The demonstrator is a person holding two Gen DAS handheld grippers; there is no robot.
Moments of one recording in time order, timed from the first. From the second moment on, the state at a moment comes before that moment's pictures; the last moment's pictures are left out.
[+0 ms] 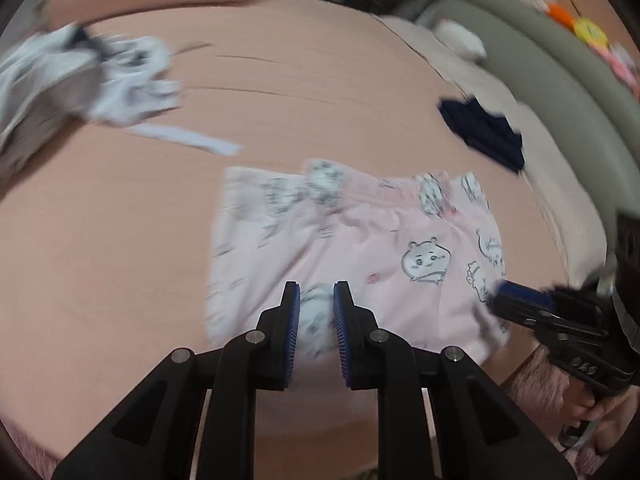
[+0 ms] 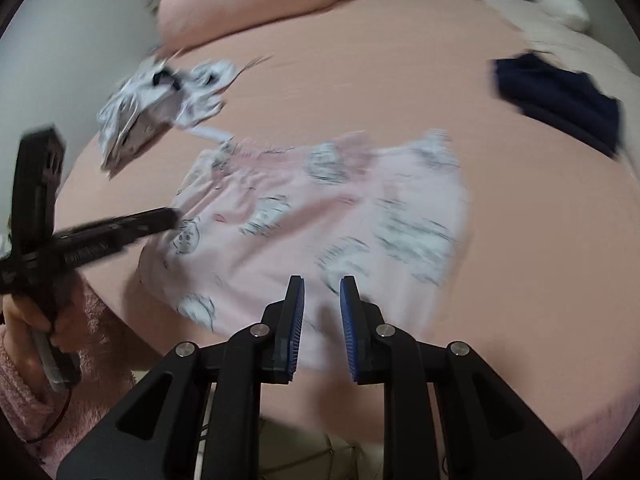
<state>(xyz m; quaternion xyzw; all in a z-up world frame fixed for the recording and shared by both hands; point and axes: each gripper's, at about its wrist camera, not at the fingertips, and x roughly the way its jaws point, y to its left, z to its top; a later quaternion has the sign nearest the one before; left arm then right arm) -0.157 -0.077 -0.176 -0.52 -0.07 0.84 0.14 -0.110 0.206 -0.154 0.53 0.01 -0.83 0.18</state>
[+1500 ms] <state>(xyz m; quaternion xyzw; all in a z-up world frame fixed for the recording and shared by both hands) -0.092 -0.084 -0.195 -0.55 -0.12 0.81 0.16 -0.094 0.191 -0.172 0.55 -0.01 -0.80 0.22</state>
